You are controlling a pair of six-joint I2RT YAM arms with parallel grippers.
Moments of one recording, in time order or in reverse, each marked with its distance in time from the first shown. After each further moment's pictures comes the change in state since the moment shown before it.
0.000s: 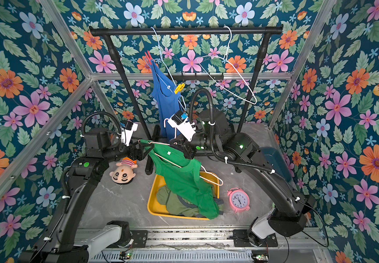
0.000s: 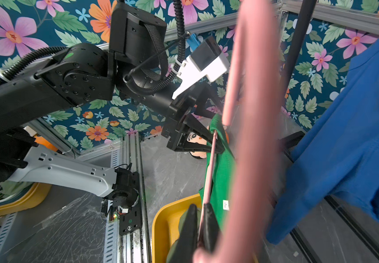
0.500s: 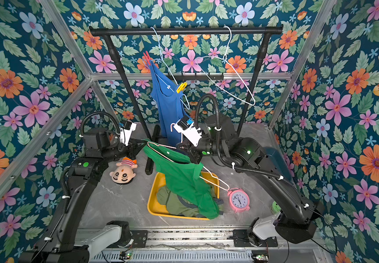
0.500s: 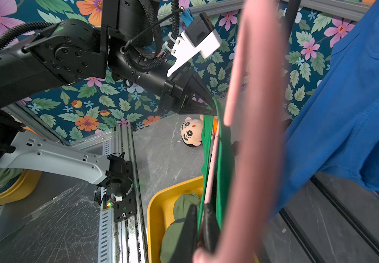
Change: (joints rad) left arm 0.021 0.001 -0.005 0.000 -0.002 -0.005; right arm 0.001 -0.109 -0.108 -0.016 0.026 -0.018
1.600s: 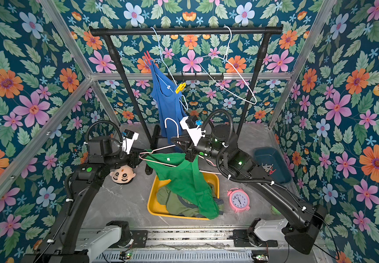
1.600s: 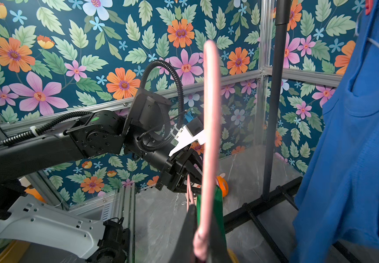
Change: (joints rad) left arm 0.006 -0.055 -0.136 -0.019 0.065 0.037; right arm -0.021 -0.106 -0.395 0.682 -0.042 0.188
